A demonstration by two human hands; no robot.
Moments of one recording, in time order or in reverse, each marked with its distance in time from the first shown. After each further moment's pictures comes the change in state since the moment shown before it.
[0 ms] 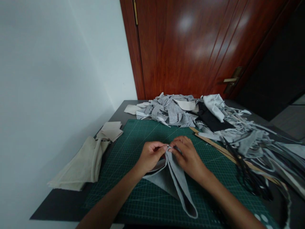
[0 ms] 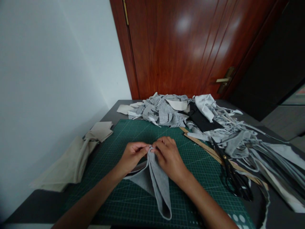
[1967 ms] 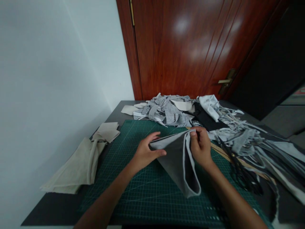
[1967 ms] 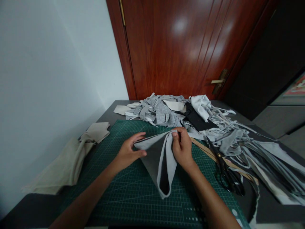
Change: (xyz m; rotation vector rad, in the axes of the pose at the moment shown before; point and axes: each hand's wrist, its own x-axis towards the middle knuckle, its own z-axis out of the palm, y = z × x) left_hand 0.009 -0.002 -0.022 0.123 -0.017 0.049; right_hand 0.004 0.041 -0.021 -0.005 0.579 0.095
